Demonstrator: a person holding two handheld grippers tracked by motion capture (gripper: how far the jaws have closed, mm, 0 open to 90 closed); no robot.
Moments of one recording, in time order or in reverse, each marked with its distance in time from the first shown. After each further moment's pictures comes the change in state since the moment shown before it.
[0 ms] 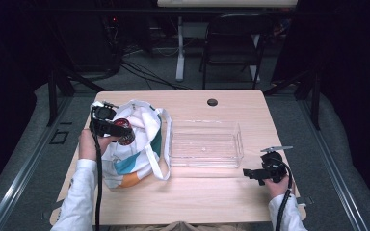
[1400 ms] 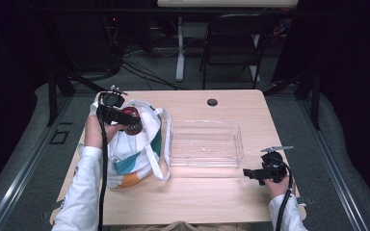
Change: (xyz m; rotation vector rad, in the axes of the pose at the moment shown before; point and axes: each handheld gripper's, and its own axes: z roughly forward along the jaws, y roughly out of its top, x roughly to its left) left arm -0.027 0.041 -0.020 -0.014 -0.018 0.069; right arm -0.001 0.000 0.000 -0.001 0.009 0.001
